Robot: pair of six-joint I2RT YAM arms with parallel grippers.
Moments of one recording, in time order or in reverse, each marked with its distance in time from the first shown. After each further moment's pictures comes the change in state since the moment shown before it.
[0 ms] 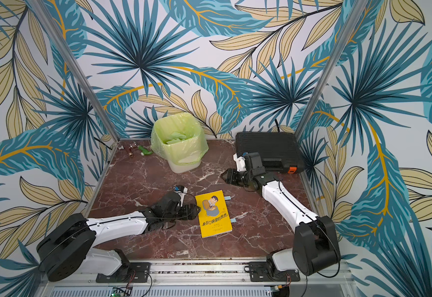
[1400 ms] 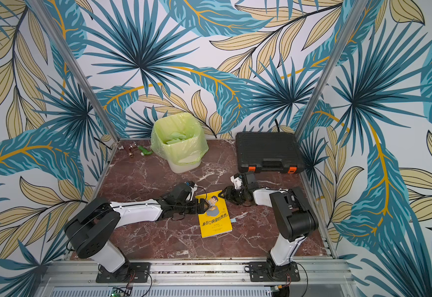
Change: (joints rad) left arm 0.013 0.222 0.205 -0.066 0.117 -0.019; right arm -0.020 0.323 -0.218 0.400 -0.213 0.121
